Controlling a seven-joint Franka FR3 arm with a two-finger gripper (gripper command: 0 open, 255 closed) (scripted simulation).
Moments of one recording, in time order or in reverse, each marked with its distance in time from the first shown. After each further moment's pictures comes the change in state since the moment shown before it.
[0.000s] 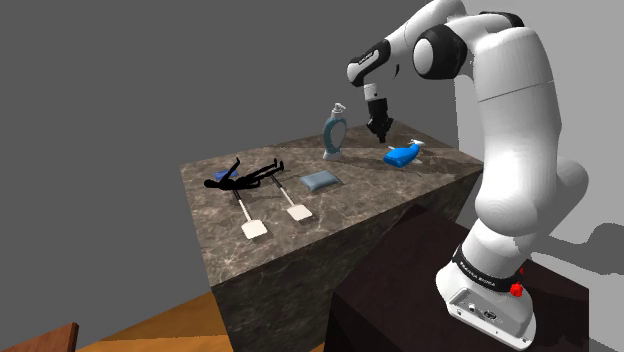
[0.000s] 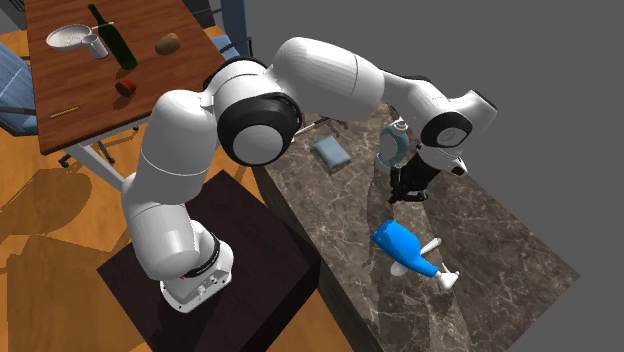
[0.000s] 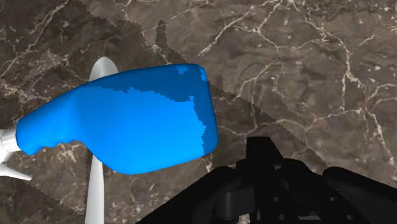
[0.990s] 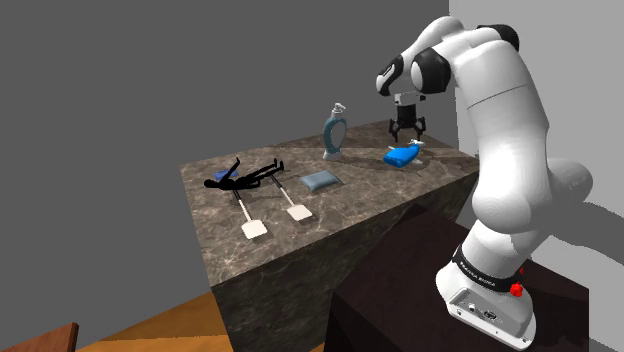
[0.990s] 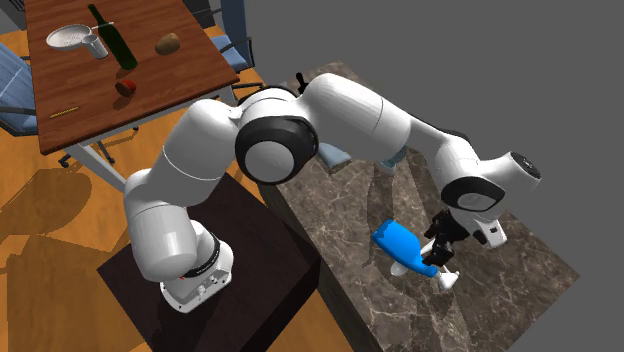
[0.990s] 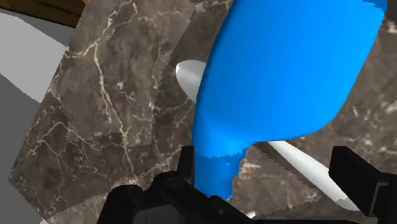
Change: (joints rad) arm -0.072 0.150 -0.219 0.049 0.137 0.205 0.681
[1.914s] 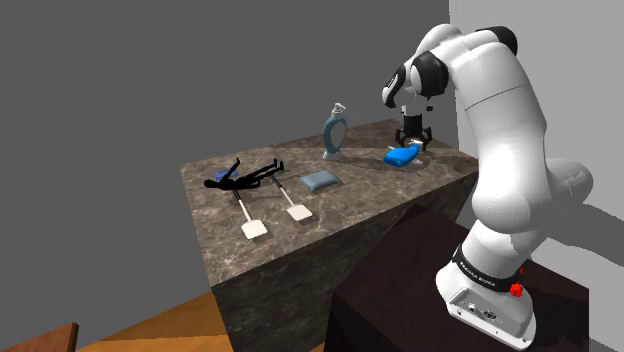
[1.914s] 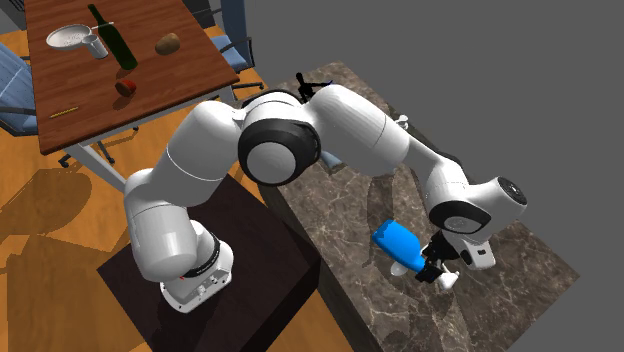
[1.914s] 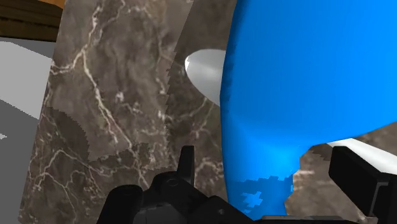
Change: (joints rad) arm -0.004 0.025 -0.032 -0.100 0.032 0.137 0.104
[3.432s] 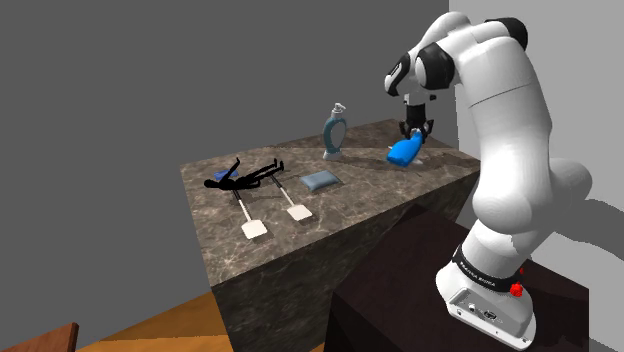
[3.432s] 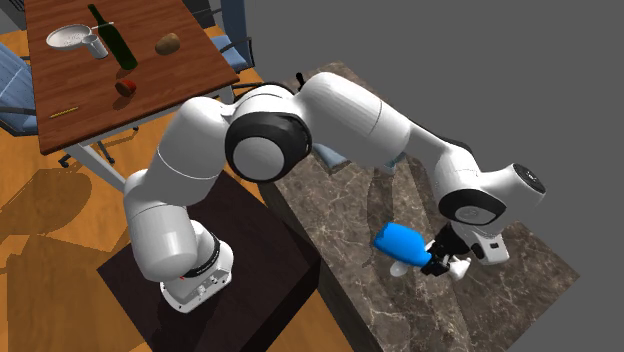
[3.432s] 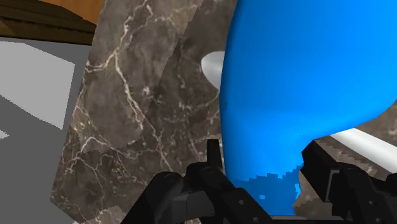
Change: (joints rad) arm 0.015 -0.064 -0.026 0.019 -0.028 -0.079 0.001
